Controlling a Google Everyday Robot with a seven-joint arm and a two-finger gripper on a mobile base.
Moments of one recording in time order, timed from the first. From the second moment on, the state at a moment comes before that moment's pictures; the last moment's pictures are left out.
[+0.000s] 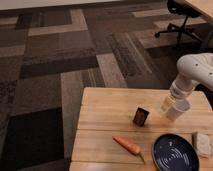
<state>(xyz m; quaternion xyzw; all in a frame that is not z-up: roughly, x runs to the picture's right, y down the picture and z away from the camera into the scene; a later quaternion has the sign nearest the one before) 0.343 0.086 0.722 -0.29 0.17 0.44 0.83</state>
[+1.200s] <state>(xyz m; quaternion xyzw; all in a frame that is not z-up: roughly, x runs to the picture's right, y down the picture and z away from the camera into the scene) 0.359 0.121 0.732 -0.37 0.10 0.23 0.89</state>
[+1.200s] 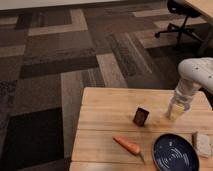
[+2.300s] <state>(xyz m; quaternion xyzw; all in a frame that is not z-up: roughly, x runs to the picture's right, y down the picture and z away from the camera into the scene) 0.309 0.075 0.666 -0.32 0.13 0.12 0.93</state>
